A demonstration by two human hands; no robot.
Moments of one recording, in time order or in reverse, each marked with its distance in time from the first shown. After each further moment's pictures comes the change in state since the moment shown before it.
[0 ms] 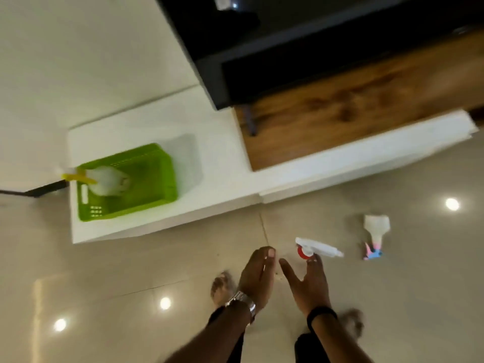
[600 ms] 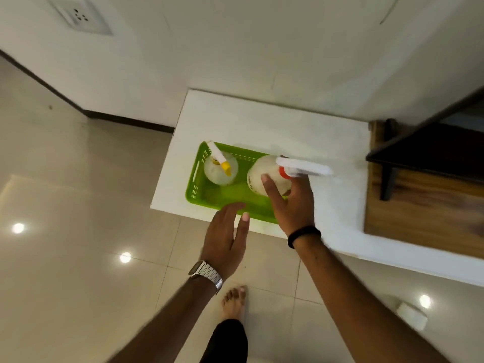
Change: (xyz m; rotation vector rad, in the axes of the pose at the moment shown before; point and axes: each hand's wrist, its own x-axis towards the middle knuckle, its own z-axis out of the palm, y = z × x) left_hand 0.050 -0.092 -0.302 -0.068 0.574 0.098; right_hand 0.066 -0.325 0.261 -0.139 -0.125 -0.693
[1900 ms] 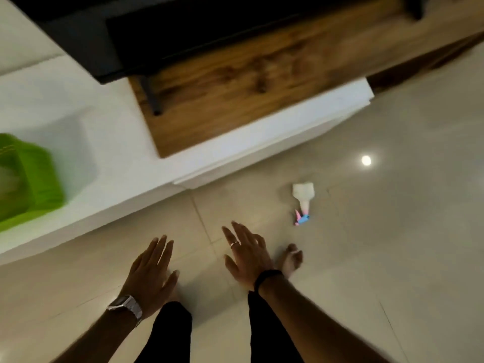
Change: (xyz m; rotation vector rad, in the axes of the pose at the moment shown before) left_hand -0.164 0.049 0.222 0.886 -0.902 0.401; right_hand -0.296 0.291 -0.251 -0.524 -0.461 0.373
